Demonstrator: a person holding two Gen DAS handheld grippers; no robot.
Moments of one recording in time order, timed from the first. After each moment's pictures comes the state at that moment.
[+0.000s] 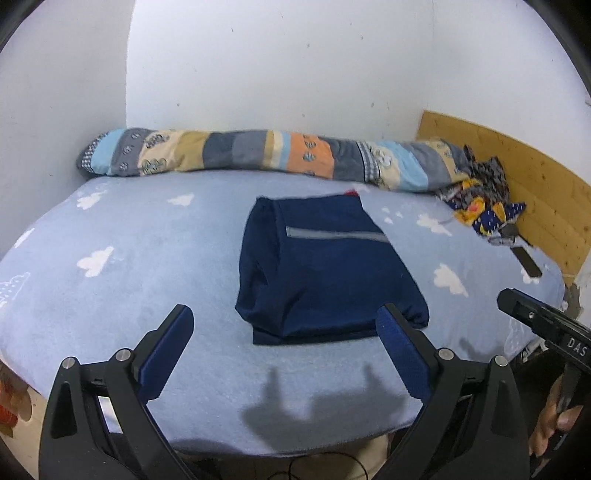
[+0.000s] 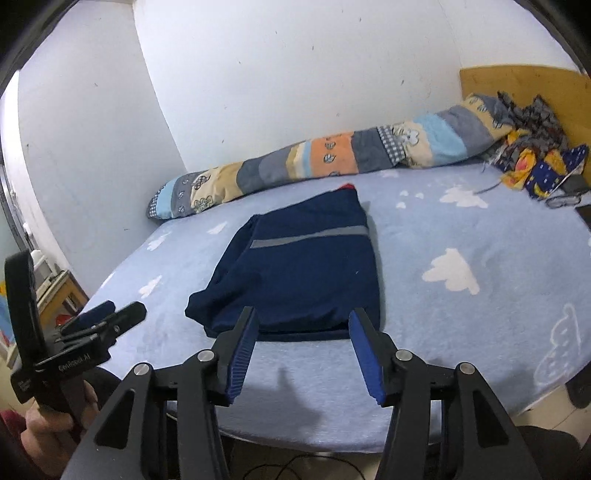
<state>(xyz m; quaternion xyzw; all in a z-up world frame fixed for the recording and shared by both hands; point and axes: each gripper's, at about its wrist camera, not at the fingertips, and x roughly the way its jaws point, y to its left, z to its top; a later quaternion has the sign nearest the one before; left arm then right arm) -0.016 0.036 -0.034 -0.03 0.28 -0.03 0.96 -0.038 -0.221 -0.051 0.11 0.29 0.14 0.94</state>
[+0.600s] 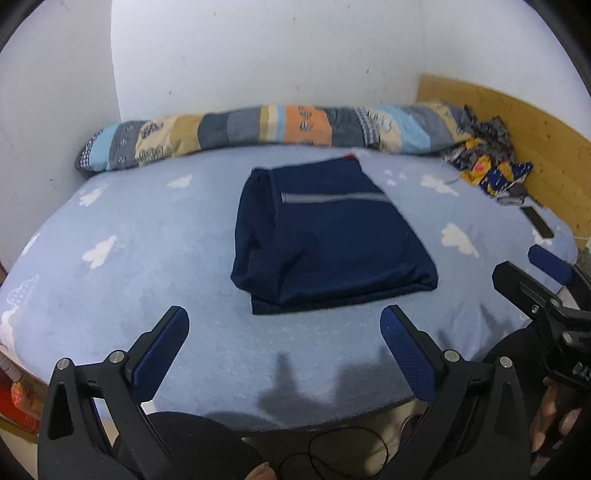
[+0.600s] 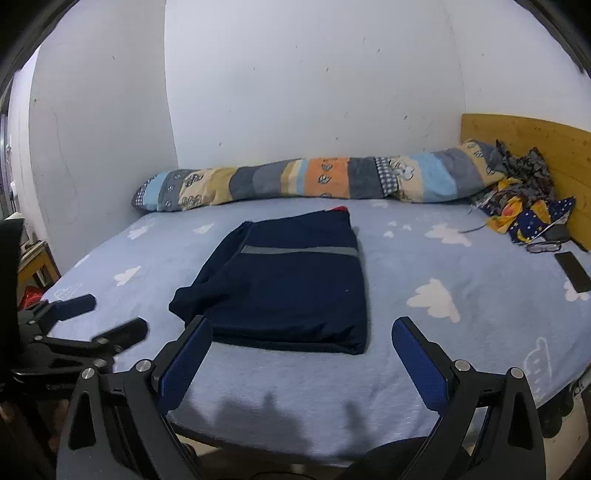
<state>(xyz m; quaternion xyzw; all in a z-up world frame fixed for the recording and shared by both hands) -0.010 0.006 -0.057 0.03 0.35 -0.02 0.94 -0.046 -0.185 -0.056 0.03 0.25 0.10 0.96</state>
